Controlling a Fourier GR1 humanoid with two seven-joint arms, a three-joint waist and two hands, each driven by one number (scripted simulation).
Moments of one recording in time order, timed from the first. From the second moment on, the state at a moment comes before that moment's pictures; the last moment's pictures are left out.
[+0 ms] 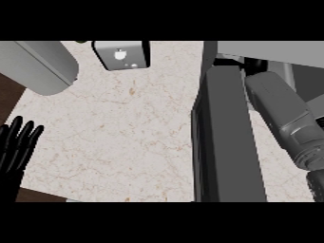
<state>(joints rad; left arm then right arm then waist) 0.24 0.07 0.12 -2.06 0.20 -0.37 -0.10 -1.18 -0.23 -0.15 -0.05 0.16 -0.54 -0.63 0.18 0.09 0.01</state>
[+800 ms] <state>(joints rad) 0.23 0.03 0.04 -2.06 0.12 -0.34 -0.09 -1.13 -0.24 -0.20 -0.06 0.12 -0.44 -0.67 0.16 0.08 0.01</state>
